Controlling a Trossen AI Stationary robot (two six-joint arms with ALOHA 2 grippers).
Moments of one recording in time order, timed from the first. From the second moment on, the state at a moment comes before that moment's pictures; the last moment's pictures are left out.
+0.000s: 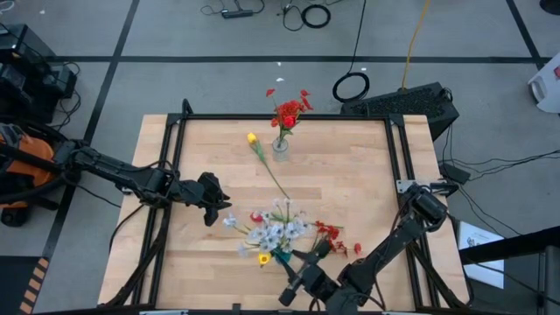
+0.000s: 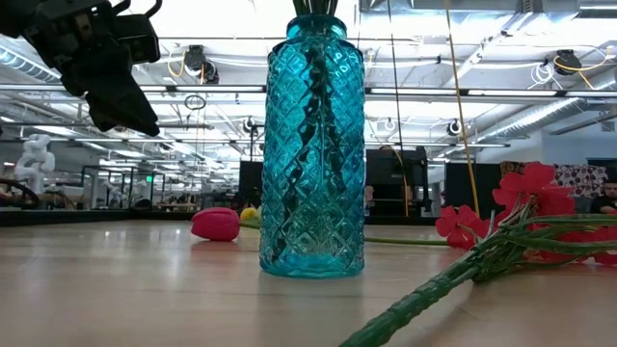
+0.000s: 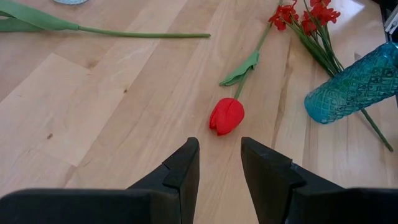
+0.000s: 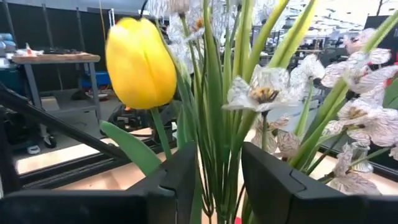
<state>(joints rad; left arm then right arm) -0.26 0.85 0.48 -0.35 -0.21 -0.62 0.76 2.08 1.51 0.55 1.44 0.08</state>
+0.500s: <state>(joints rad) -0.26 0.85 0.48 -0.35 -0.19 -0.62 0.88 2.03 1.51 0.56 1.57 -0.04</state>
